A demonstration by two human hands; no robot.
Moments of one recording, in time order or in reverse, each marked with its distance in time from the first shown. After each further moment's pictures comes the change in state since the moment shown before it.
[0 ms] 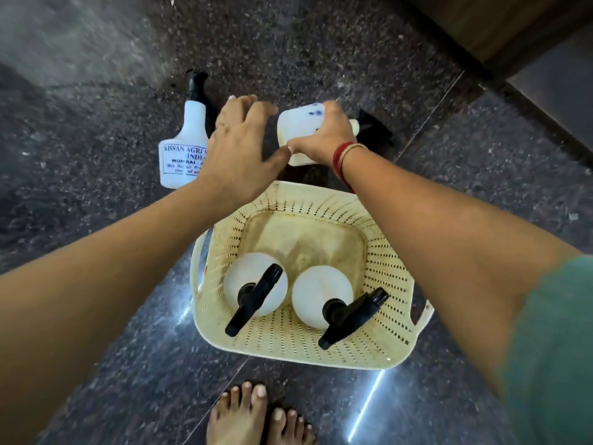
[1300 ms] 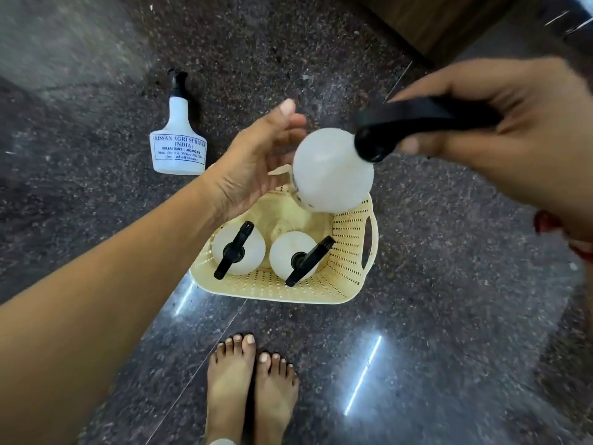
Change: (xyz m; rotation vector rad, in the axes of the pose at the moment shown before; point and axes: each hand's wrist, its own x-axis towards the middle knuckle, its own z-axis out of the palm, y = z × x) left_hand -0.059 0.095 -0.042 -1.253 -0.450 -0.378; right_hand -0.224 -0.021 -0.226 -0.078 -0.091 -0.666
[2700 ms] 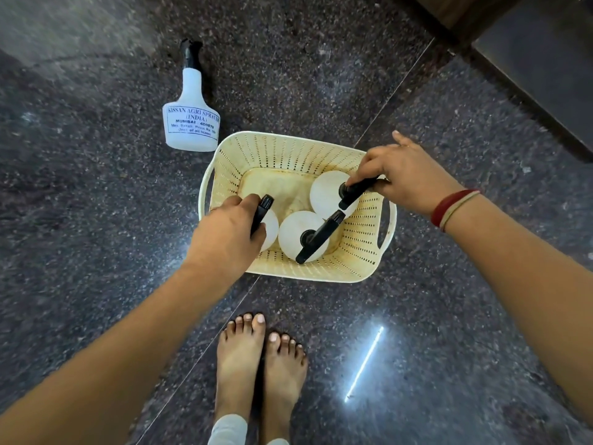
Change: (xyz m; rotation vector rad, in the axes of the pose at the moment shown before) left_hand -0.077 -0.089 -0.036 1.419 0.352 0.058; right_hand 0.008 0.097 0.107 -0.532 -0.386 0.130
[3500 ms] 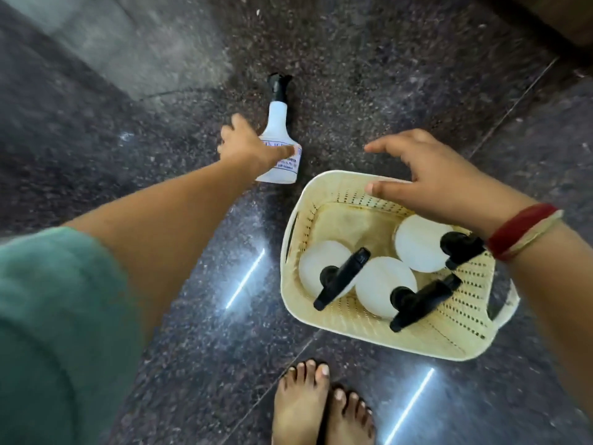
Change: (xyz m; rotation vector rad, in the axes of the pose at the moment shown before) left_hand 0.177 -0.107 -0.046 -0.271 0.081 -0.561; right_hand 0.086 -0.089 -0.024 0.366 0.022 0.143
